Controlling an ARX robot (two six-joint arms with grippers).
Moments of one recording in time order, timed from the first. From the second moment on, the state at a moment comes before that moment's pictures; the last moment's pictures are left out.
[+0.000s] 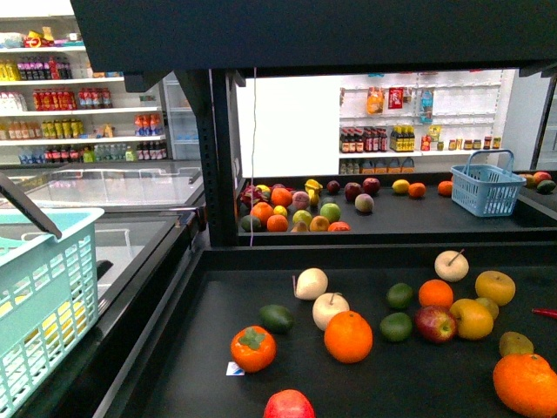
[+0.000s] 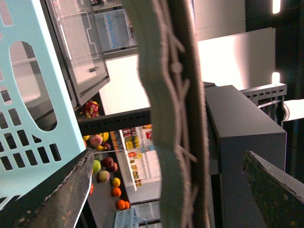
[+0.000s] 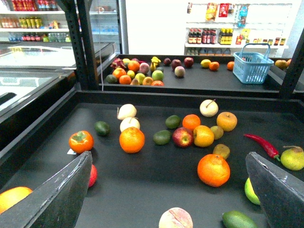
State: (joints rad) left arm 0.26 1.99 1.03 1.16 0.16 -1.40; right arm 0.00 0.01 0.02 0.00 0.00 0.00
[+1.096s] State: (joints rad) left arm 0.00 0.58 0.40 0.13 0.00 -0.05; right arm 0.00 0.00 0.02 0.00 0.00 0.00
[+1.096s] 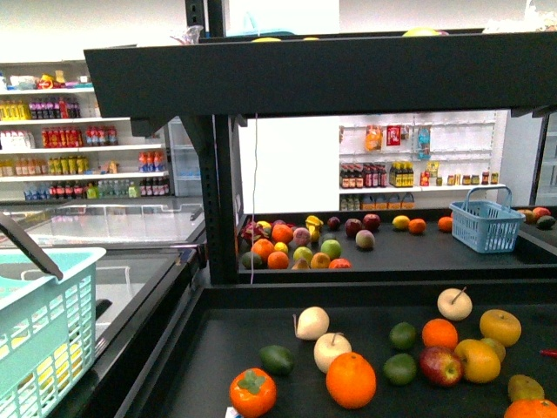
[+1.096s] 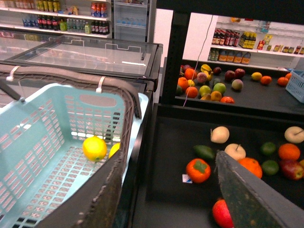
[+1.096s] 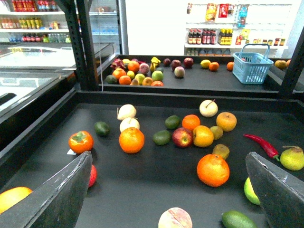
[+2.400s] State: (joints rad) left arm 0.00 0.01 0.01 0.00 0.00 -0.01; right arm 0.00 0.00 0.02 0.00 0.00 0.00
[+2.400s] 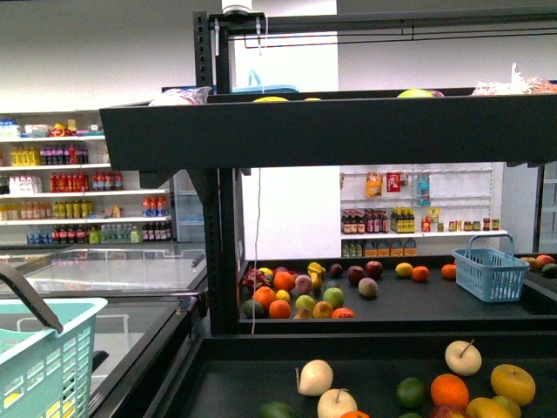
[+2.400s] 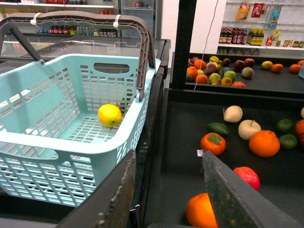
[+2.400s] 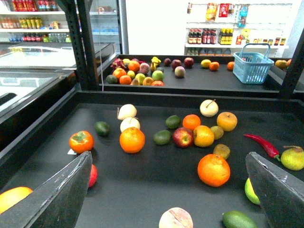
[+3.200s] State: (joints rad) left arm 0.00 0.01 0.01 0.00 0.00 -0.01; right arm 0.00 0.00 0.02 0.00 0.00 0.00
